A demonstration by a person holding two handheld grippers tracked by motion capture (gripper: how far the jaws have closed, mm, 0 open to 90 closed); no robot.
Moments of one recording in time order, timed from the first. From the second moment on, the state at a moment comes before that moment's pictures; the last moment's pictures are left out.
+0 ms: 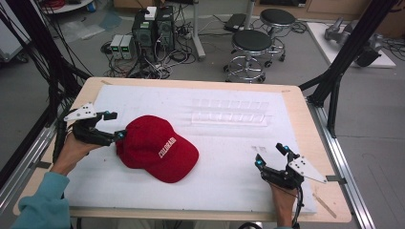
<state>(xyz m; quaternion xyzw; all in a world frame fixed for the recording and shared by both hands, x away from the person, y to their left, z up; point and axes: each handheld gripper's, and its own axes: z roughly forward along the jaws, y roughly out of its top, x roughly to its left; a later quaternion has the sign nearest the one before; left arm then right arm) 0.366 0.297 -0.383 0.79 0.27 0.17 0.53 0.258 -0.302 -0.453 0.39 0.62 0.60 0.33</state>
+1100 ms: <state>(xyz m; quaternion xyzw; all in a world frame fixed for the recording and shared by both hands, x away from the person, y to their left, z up) 0.390 0.267 -0.413 0.84 0.27 0.07 0.46 0.259 -0.303 -0.453 0.39 0.62 0.60 0.33</state>
